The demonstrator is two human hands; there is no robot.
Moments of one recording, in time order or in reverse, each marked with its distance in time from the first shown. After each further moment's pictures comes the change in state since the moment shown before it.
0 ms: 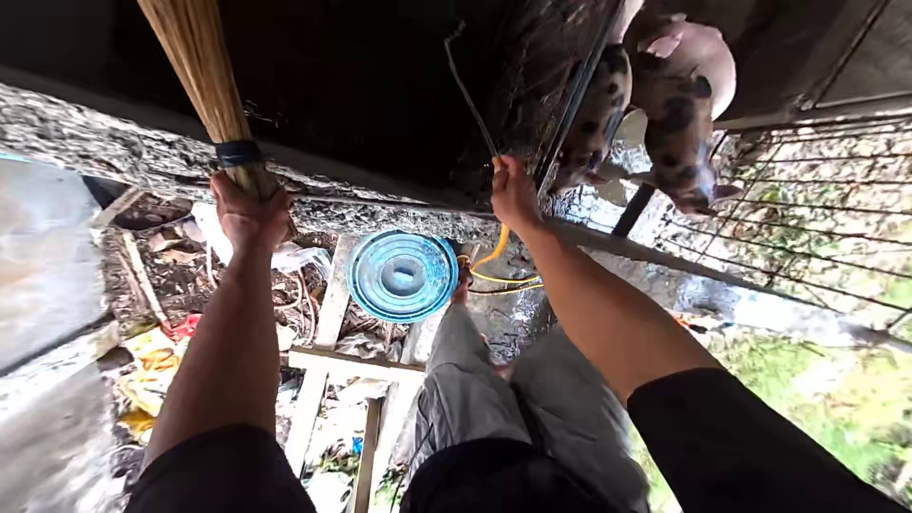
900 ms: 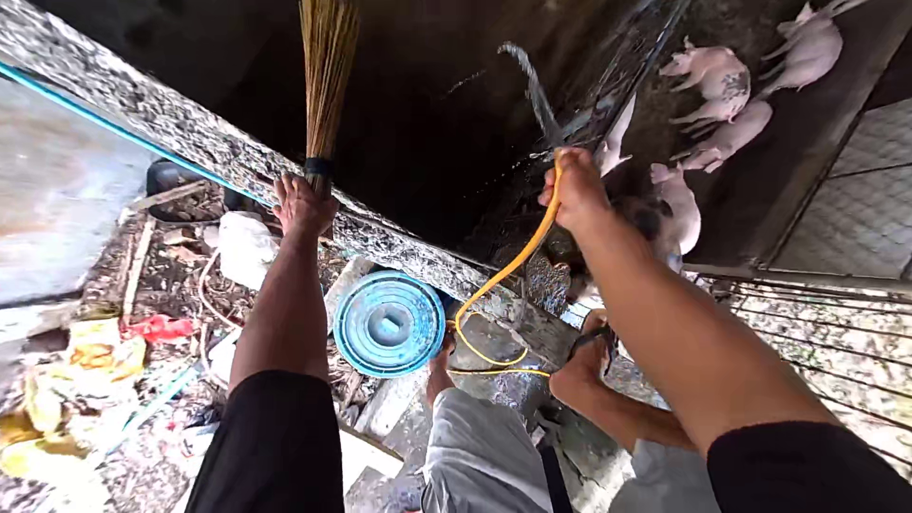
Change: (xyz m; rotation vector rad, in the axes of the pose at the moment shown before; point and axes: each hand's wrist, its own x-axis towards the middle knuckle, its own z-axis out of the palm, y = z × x) left_hand 0.010 -0.002 0.007 -0.015 0.060 0.067; right_hand 0.009 -0.079 -0.127 0.789 0.053 -0.096
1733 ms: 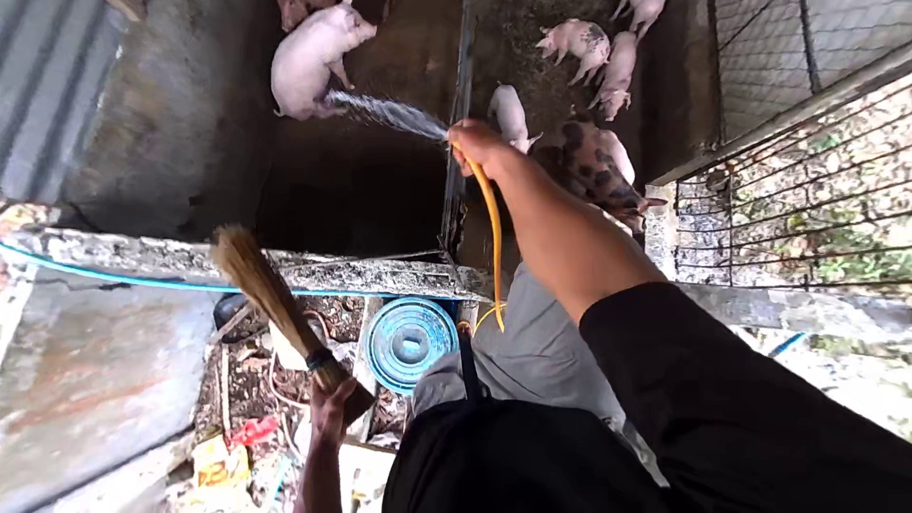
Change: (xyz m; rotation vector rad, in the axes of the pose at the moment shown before) left_hand -0.419 -0.057 -0.018 -0.887 -0.127 -0.096; right_hand -0.123 -0.091 -0.184 -0.009 -0.215 -0.057
